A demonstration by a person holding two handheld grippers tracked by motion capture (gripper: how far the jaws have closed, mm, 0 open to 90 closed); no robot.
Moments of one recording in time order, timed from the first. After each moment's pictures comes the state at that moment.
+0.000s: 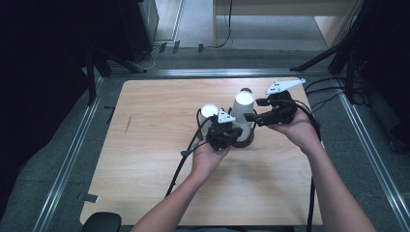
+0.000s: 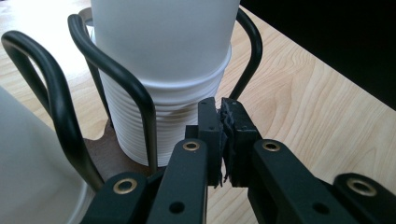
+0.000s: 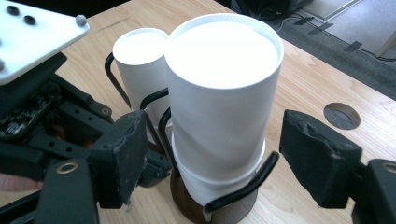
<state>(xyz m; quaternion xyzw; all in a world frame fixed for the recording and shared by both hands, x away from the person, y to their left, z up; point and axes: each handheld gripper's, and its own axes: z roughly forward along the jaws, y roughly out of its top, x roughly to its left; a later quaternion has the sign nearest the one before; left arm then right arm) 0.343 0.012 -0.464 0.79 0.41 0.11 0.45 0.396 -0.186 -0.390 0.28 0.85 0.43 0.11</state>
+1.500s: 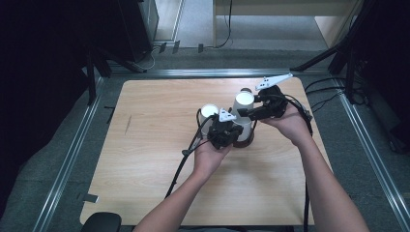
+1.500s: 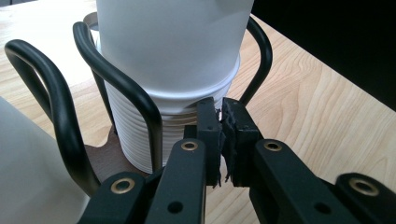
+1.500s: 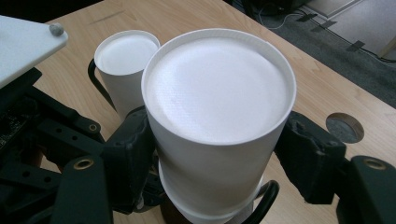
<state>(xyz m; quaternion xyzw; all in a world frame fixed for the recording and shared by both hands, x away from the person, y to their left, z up) 0.348 0.009 -0.467 0.78 0.42 0.12 0.45 0.416 -0.167 -0.393 0.27 0.86 0.42 0.11</state>
